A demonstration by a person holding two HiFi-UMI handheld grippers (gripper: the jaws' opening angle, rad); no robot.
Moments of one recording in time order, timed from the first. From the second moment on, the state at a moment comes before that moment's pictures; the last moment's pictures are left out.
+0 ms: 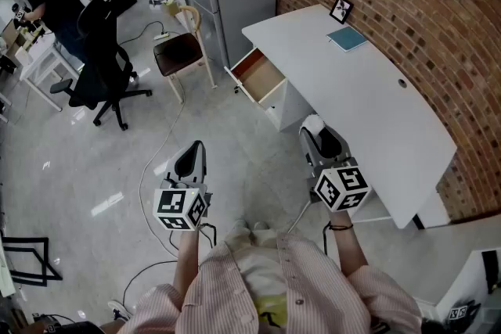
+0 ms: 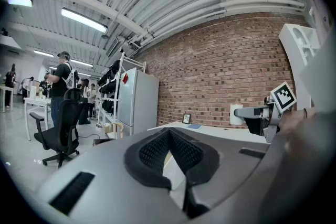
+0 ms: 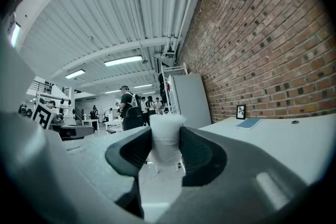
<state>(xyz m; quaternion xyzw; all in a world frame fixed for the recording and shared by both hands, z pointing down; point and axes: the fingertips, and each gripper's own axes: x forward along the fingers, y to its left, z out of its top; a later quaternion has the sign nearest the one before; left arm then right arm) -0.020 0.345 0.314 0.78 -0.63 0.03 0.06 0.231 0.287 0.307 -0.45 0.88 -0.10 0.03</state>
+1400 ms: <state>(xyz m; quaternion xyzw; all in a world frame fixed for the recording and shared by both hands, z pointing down) -0.064 0.227 0.357 0.77 -0.62 0.03 0.11 0.172 0.169 0.362 -0.44 0.89 -0.15 0.01</state>
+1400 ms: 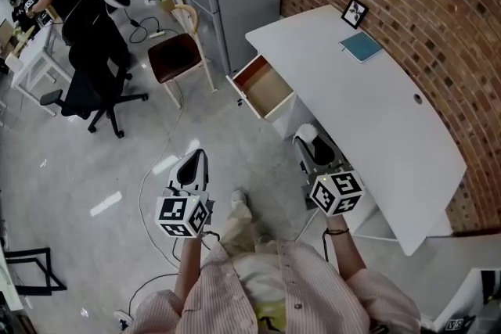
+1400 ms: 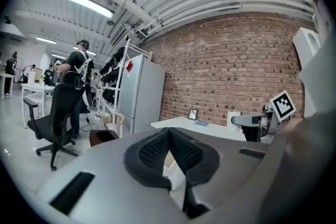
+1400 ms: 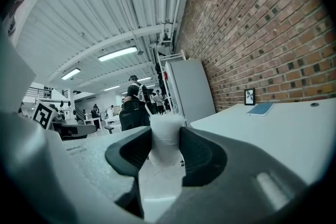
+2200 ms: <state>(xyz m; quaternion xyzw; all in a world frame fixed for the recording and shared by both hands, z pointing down) -0.140 0.032 0.377 0.82 -0.55 0.03 0.15 0.074 0.011 0.396 -0.48 0.86 -0.18 -0.03</state>
